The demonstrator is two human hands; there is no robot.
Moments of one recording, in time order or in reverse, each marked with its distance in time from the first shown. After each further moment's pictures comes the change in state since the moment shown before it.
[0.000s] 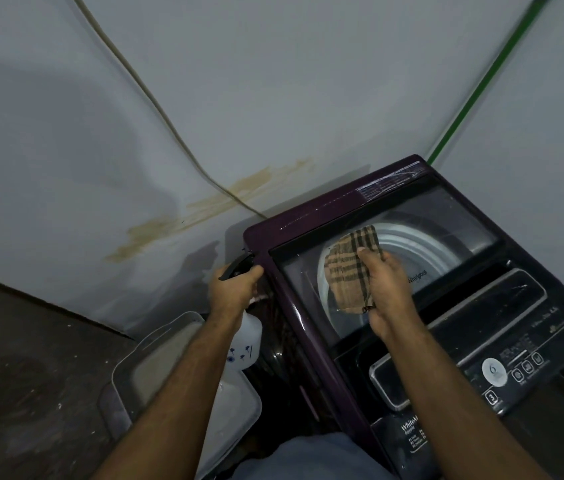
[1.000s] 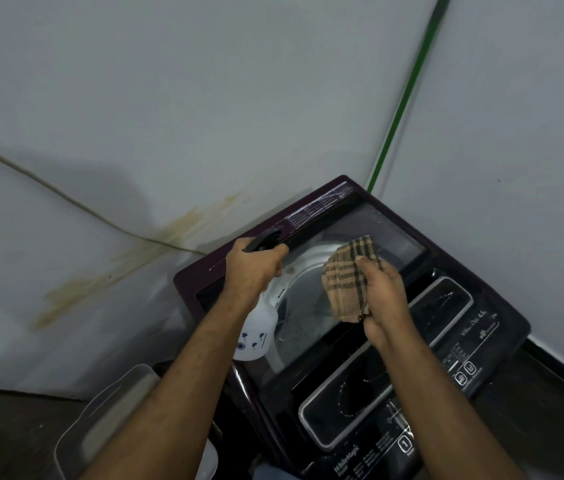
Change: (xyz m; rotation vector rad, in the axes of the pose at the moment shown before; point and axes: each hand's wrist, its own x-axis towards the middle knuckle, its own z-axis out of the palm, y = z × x) left_hand -0.036 0.086 0.170 0.201 -0.212 0.171; right_hand 0.050 -0.052 -0.109 0.202 0.125 -0.015
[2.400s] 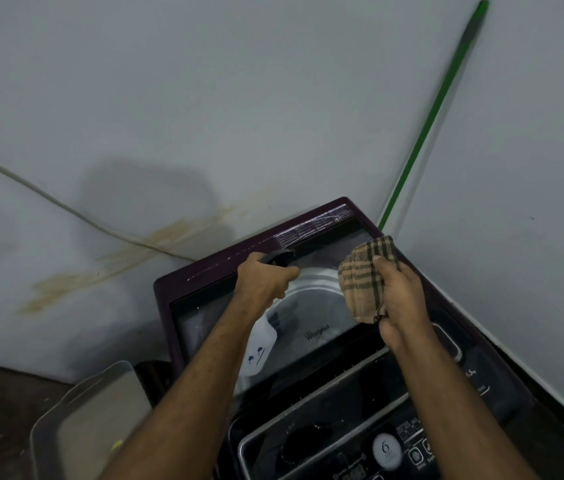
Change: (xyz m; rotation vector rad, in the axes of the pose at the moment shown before) left_hand 0.008 0.019 0.086 0.146 0.044 -0.188; right_hand 0.092 -0.057 -0.052 0.013 -0.104 -0.015
